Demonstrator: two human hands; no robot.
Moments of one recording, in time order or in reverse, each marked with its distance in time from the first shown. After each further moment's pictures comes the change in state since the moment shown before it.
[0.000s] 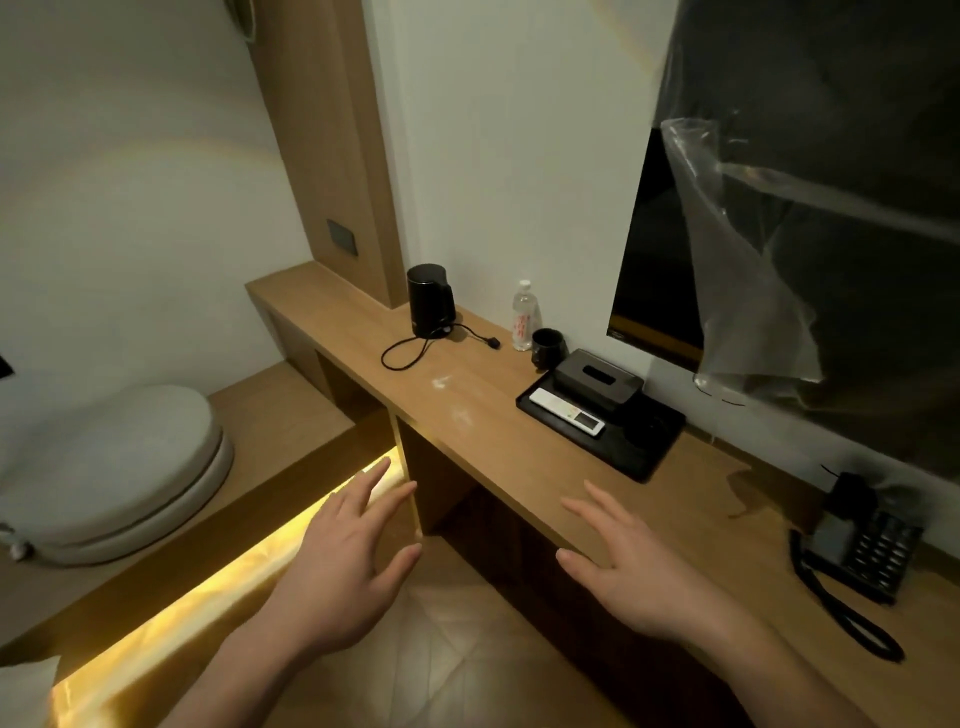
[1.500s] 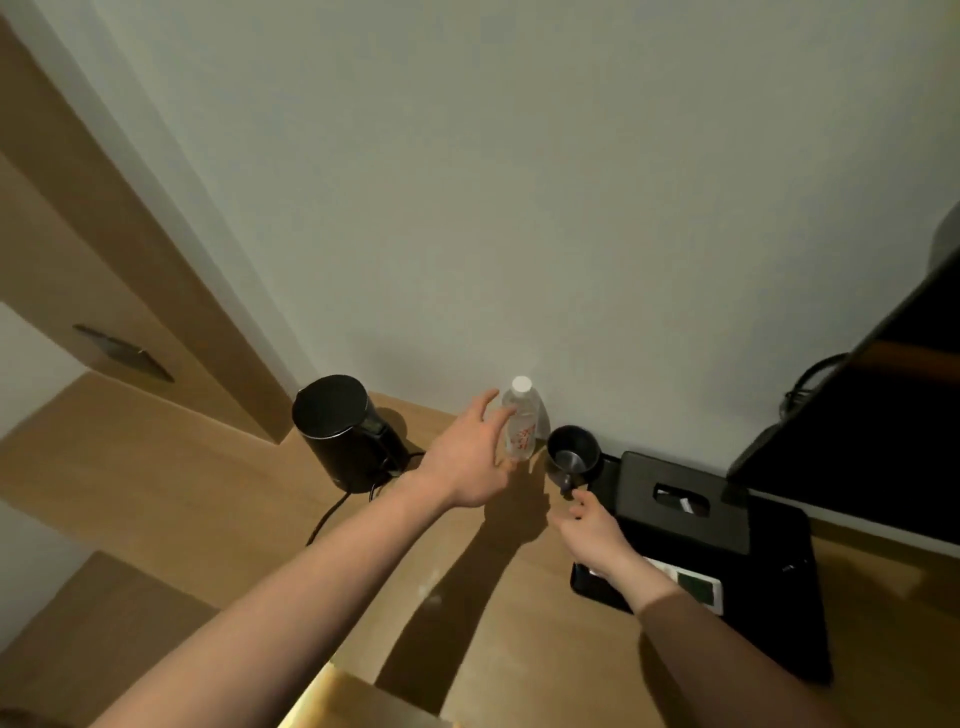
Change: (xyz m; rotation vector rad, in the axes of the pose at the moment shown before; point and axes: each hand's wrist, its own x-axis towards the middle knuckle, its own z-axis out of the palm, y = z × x) left_hand 0.748 -0.006 0.019 0.042 -0.329 0.526; right_hand 0.640 0.037 -0.058 0.740 0.260 0.698
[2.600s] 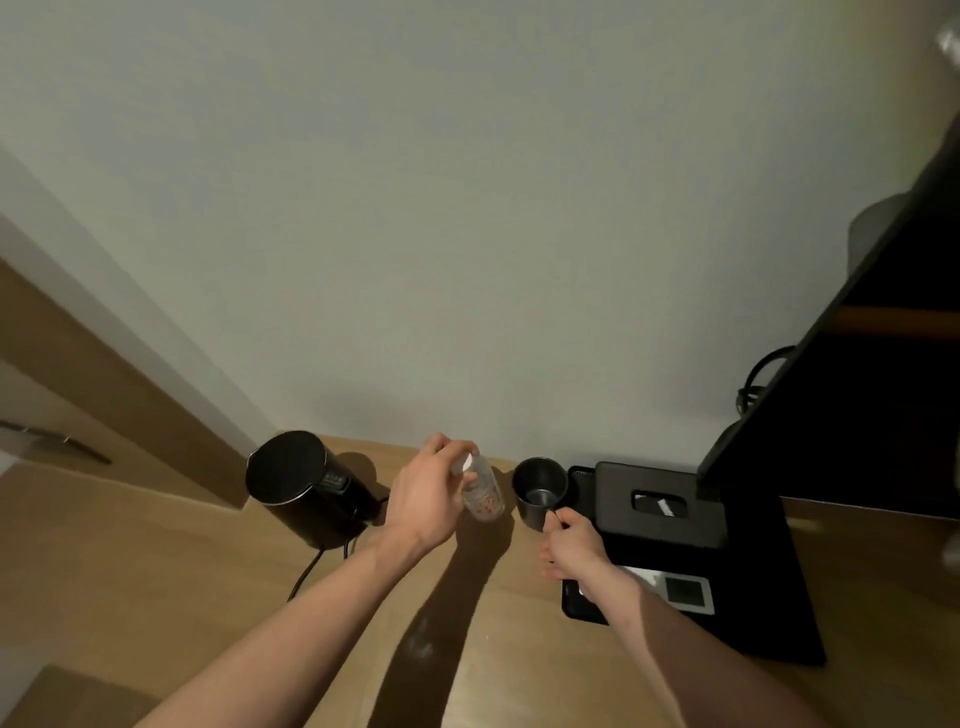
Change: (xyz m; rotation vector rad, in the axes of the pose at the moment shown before) left_hand 0.041 -0.038 0.027 -0.093 0.264 0.105; right_hand 0.049 0.006 0.014 0.400 0.169 0.145
